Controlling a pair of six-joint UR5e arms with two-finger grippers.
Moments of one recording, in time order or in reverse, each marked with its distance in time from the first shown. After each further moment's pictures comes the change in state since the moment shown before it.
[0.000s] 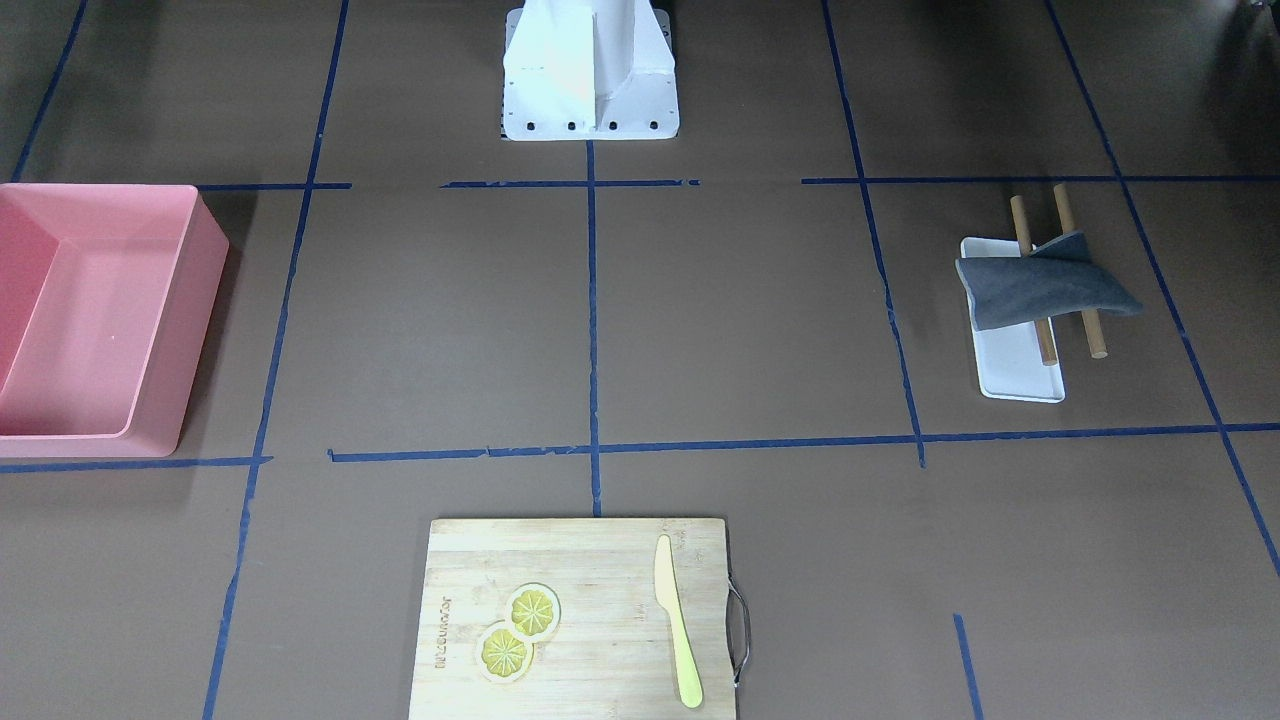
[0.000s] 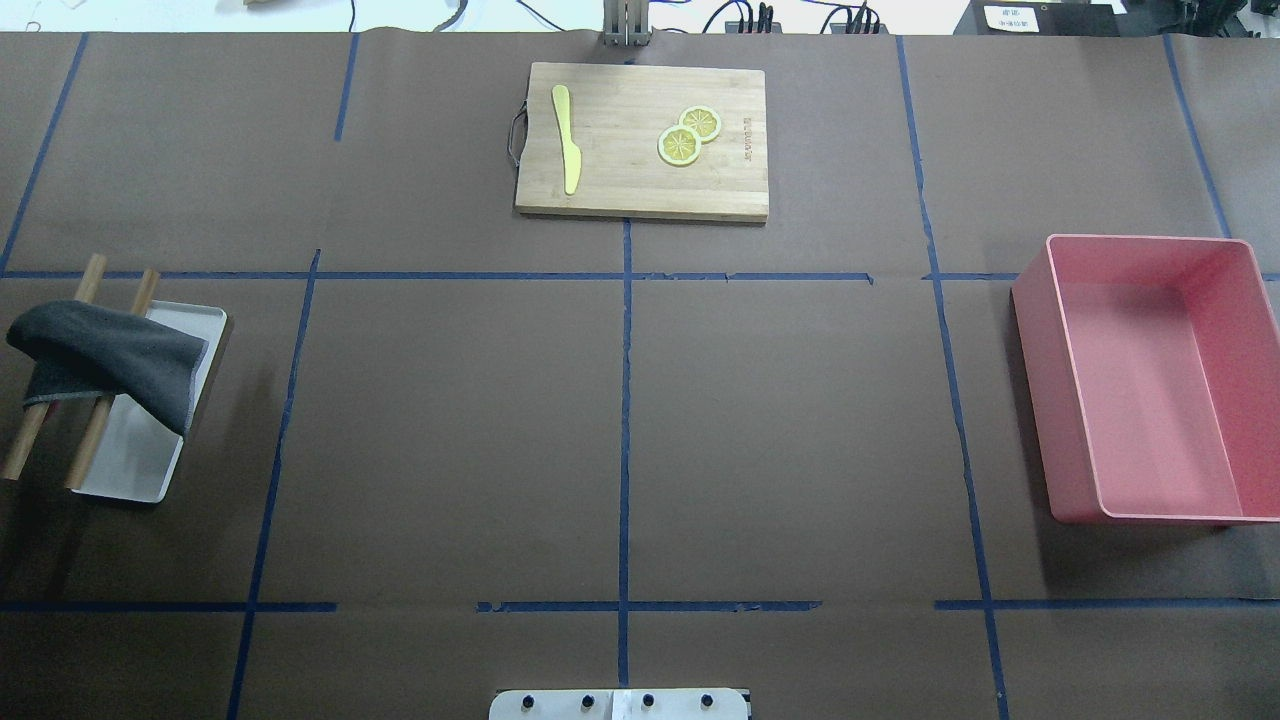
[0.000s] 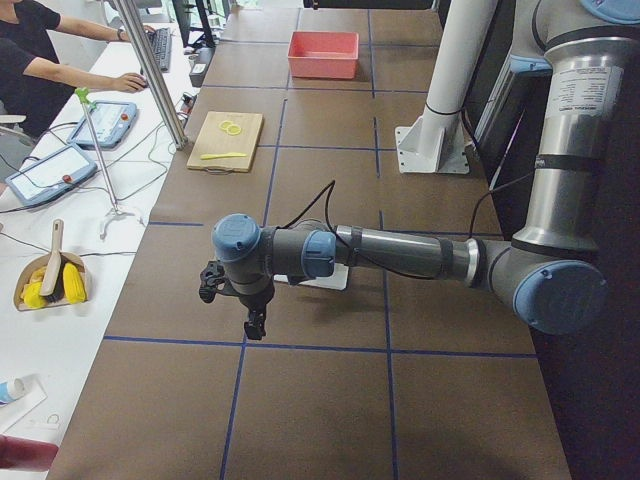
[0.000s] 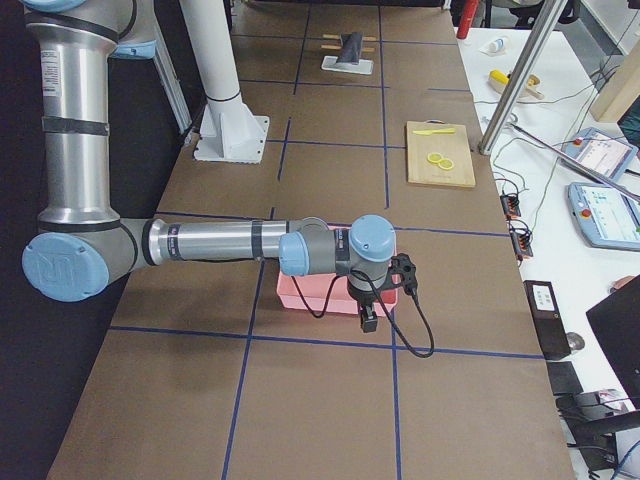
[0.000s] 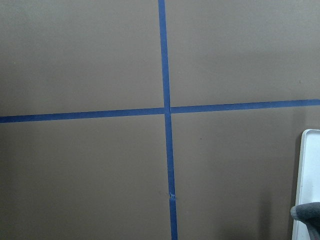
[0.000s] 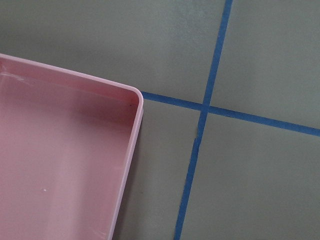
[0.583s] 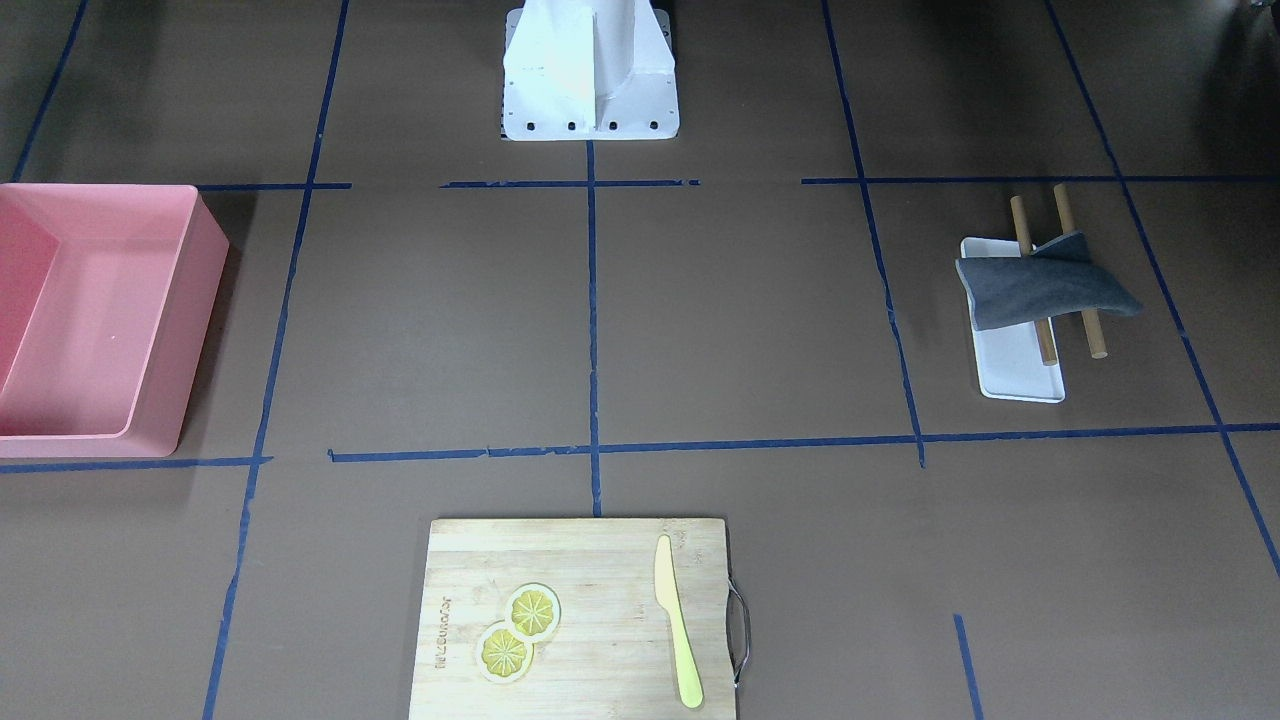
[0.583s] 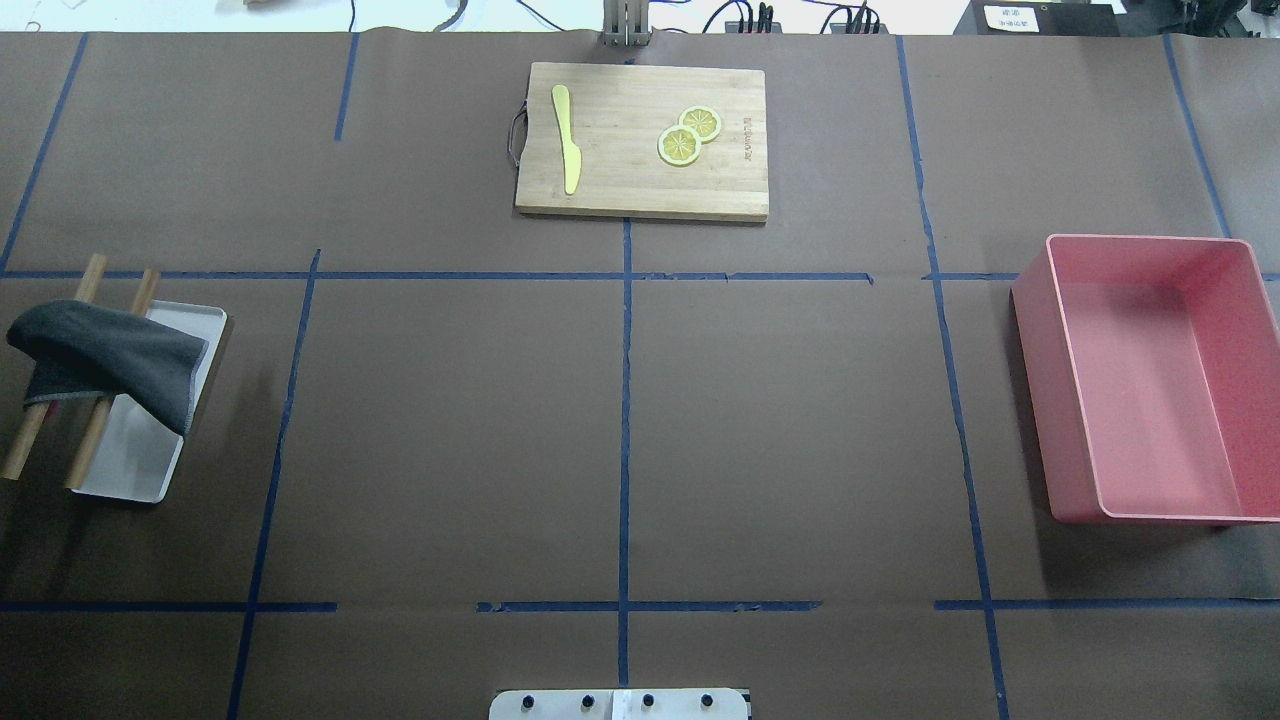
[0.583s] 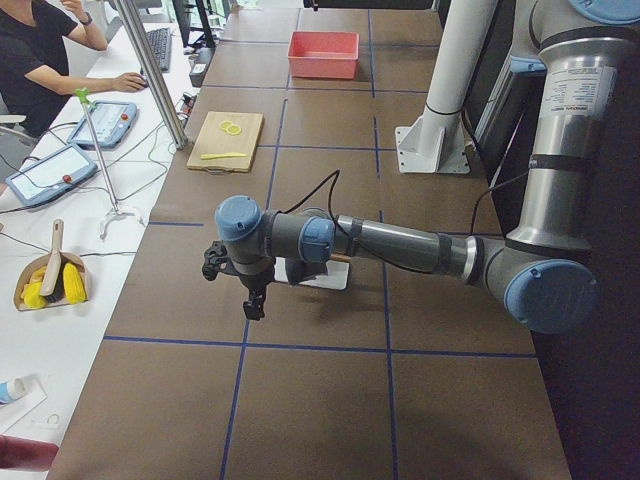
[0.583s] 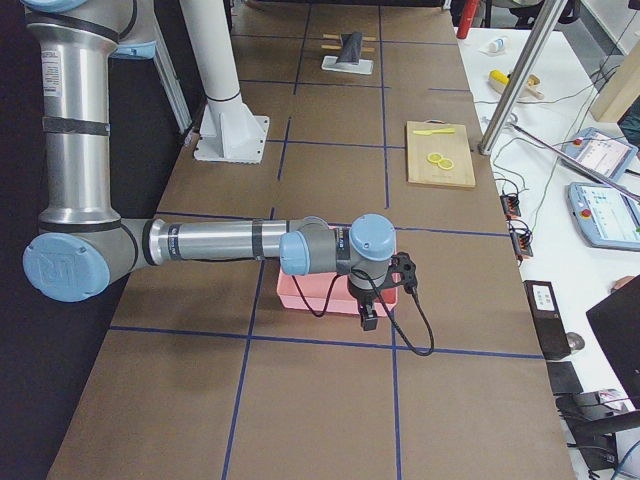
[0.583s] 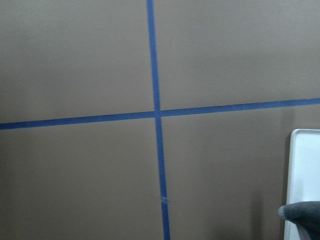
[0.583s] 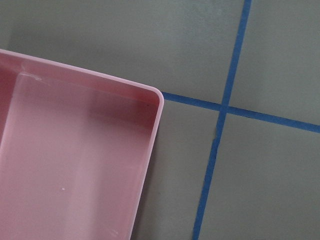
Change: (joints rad) left arm 0.097 -0.006 -0.083 -0.016 -0.008 -0.044; right arm -0.016 0.001 0.001 -0.001 0.055 0.004
